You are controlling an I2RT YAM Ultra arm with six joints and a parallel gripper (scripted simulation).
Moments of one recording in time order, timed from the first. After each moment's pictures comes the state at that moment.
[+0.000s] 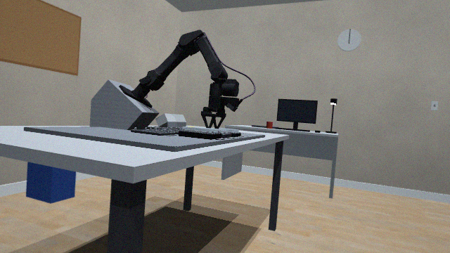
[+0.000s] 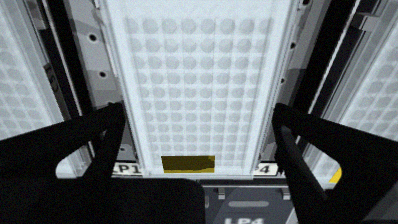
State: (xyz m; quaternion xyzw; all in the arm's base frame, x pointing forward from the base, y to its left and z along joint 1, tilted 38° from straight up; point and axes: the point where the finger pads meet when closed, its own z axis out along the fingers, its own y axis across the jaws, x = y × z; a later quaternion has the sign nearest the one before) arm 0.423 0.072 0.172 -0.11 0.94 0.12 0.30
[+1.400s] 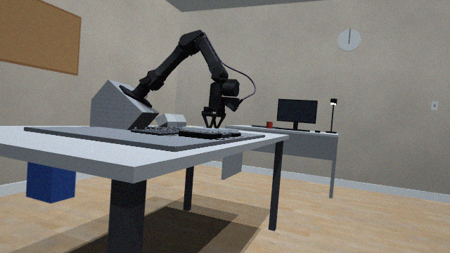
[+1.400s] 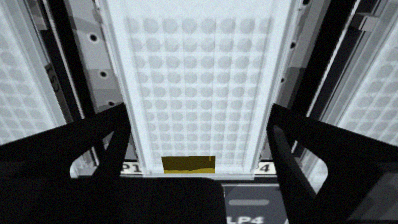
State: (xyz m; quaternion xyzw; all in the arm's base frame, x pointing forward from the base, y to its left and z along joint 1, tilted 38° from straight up) arm 0.422 0.072 0.172 -0.11 0.94 0.12 0.30
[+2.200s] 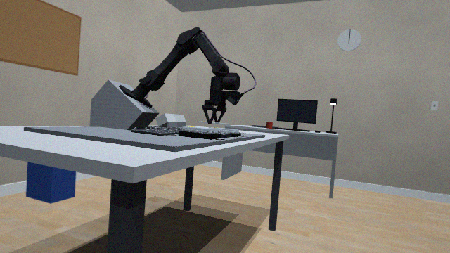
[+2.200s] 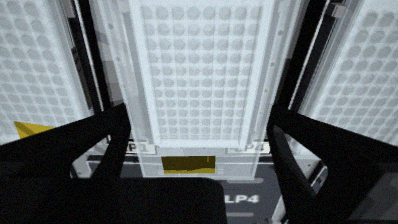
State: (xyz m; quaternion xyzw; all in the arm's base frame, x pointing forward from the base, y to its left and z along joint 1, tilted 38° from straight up) arm 0.407 0.065 0.194 -0.11 0.94 0.12 0.30
